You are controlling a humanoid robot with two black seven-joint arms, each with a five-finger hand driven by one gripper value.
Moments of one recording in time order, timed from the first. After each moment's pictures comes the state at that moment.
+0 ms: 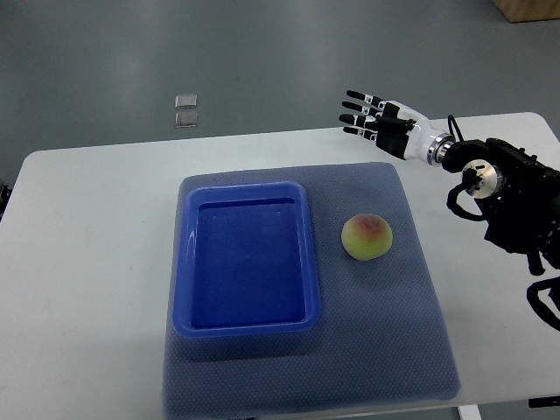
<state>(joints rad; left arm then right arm) -0.03 0.00 -0.04 -0.15 0.01 -0.03 0.12 1.02 -0.06 0.36 0.12 0.02 0.61 0.11</state>
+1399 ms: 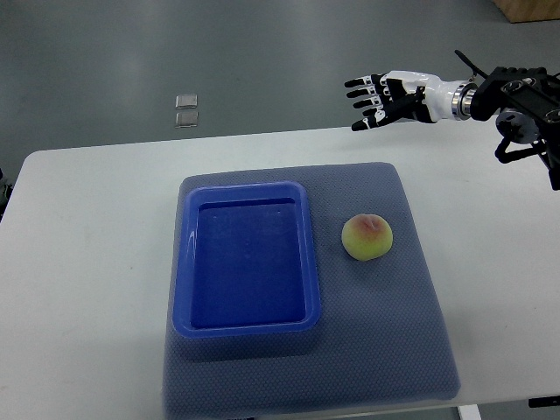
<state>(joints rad) -0.02 0.00 -0.04 -0.13 0.01 -0.03 0.13 1.21 -0.27 0.10 0.34 -0.36 0.61 0.16</state>
